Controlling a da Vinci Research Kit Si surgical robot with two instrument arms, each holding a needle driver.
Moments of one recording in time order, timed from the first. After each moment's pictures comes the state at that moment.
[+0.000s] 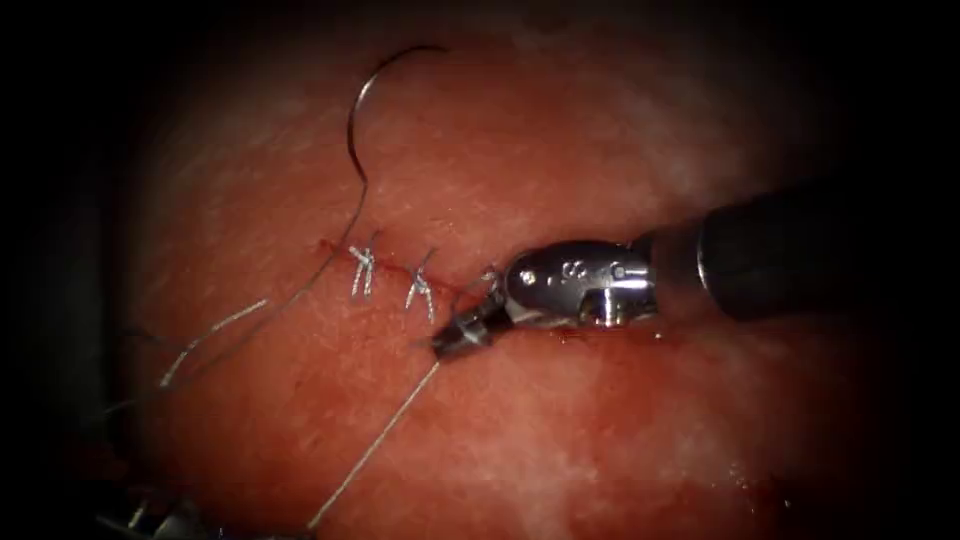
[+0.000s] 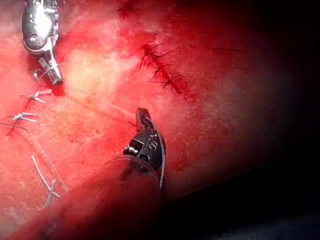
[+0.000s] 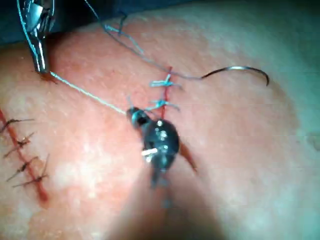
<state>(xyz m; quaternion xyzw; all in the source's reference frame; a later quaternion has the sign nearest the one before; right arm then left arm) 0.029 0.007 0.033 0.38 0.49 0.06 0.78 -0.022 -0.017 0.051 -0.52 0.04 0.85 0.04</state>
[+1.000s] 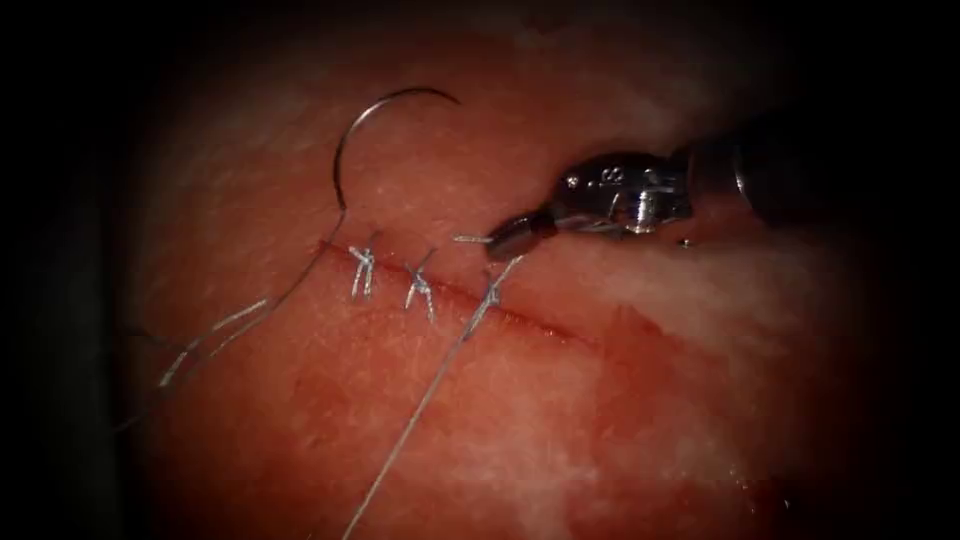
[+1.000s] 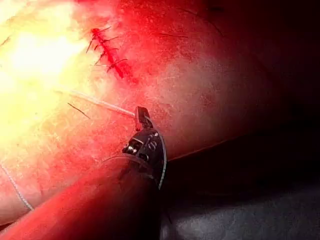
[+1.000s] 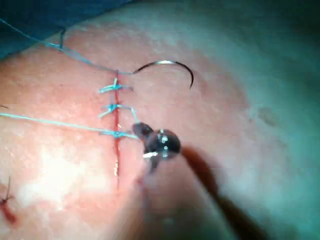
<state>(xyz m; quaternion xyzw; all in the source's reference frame) 0.026 0.013 0.036 0.32 0.45 0.12 0.83 -0.020 -0.028 0.047 -0.53 0.03 0.85 0.05</state>
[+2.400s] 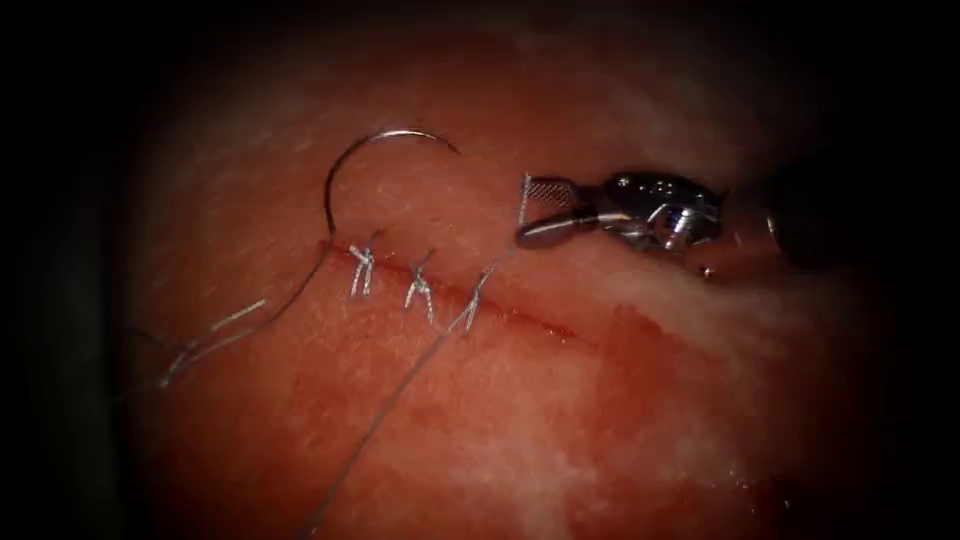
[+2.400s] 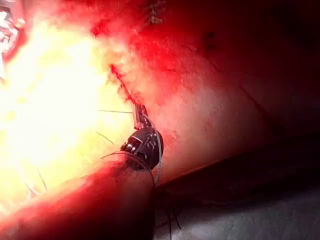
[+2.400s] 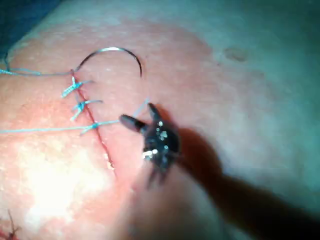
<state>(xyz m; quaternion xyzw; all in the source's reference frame) 0.020 0.013 0.038 0.20 0.54 0.32 0.76 -0.020 -0.016 0.035 -0.55 0.09 0.83 0.03</state>
